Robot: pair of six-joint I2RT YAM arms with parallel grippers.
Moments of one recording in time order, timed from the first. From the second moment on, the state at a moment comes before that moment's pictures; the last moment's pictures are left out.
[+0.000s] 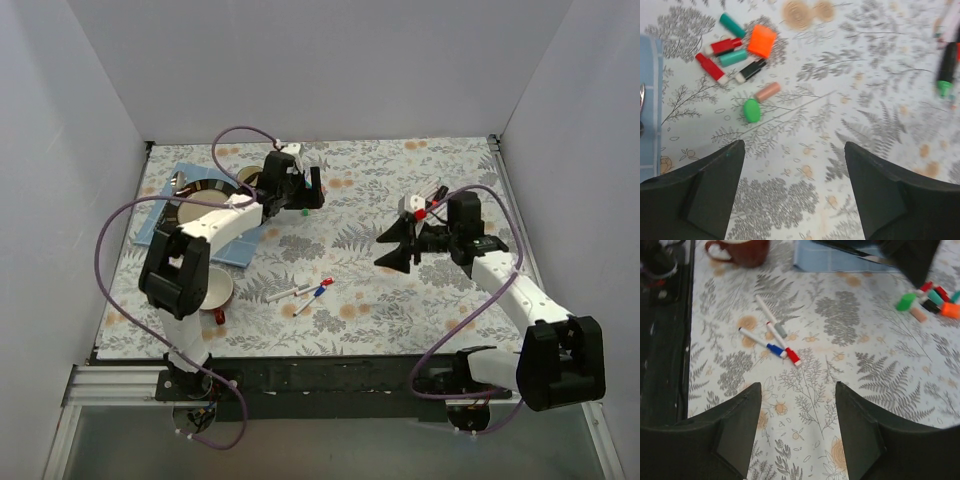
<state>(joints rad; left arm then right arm) -0.48 1.90 1.38 -0.14 0.02 -0.38 0.18 1.22 0.76 -0.12 -1.15 -0.44</state>
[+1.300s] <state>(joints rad) -0.47 0.68 0.69 -0.10 -0.24 -0.21 1.14 2.09 1.57 -0.91 -0.23 -1.18</state>
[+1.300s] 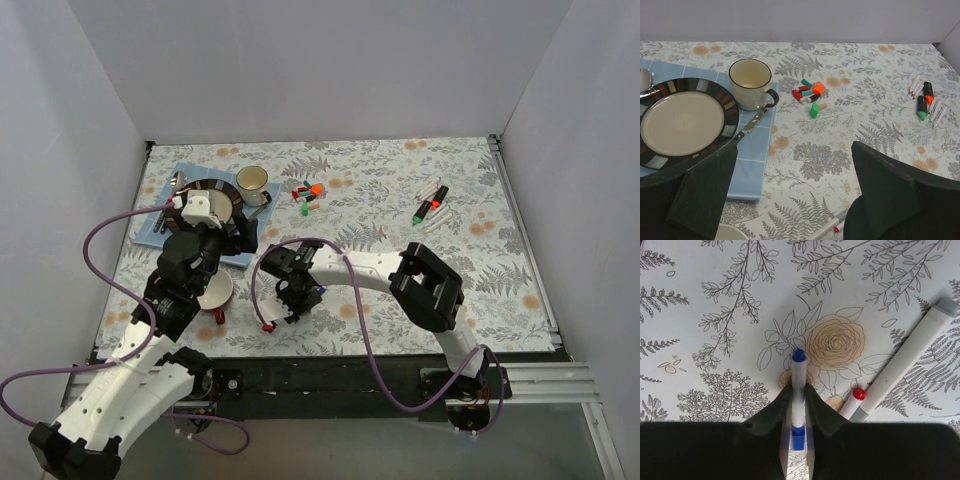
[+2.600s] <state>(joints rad) -0.72 1.06 0.42 0.49 0.39 -0.79 -0.01 1.22 0.54 0.43 -1.30 0.25</state>
